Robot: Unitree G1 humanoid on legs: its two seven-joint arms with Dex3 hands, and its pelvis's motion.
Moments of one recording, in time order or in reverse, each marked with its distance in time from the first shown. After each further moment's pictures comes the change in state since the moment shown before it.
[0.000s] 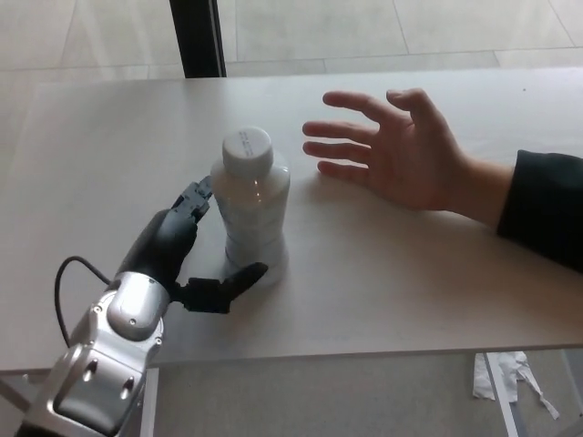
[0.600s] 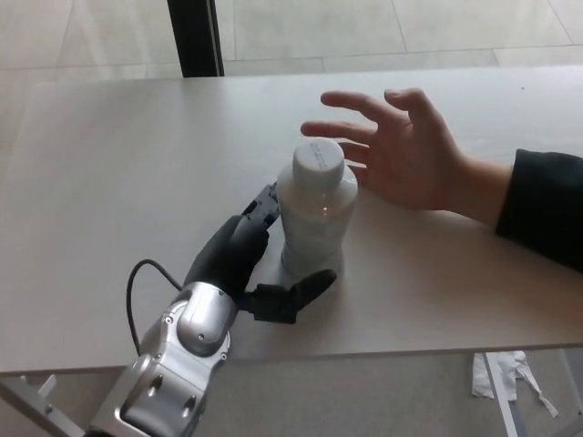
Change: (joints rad) left_arm -0.013 -0.167 -0.037 0.066 0.060 -0.121 0.079; right_arm -0.023 -0.023 0.027 0.027 -0.003 -0.010 0.008
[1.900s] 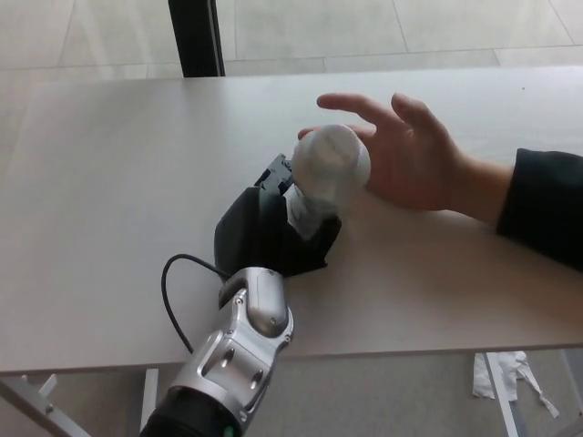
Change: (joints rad) left_arm -0.168 -0.178 0.014 0.440 0.135 -0.258 0.423; right_arm -0.036 -0.004 0.019 0.064 -0.008 -0.049 -0.002
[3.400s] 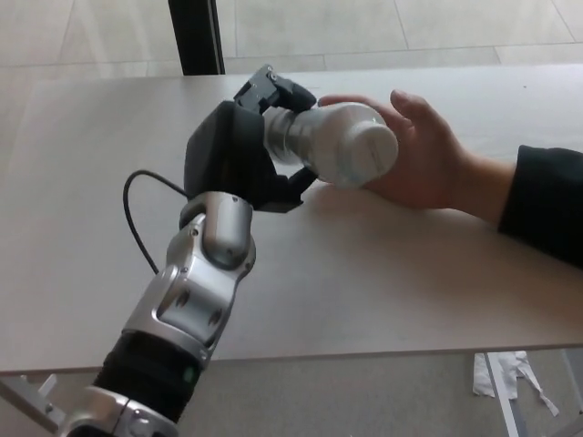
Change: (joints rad) left_arm -0.169 0.117 0.096 -0.149 0.002 0.029 -0.206; right_arm 0.015 -0.004 0.005 0.074 -0.055 -0.107 -0.025
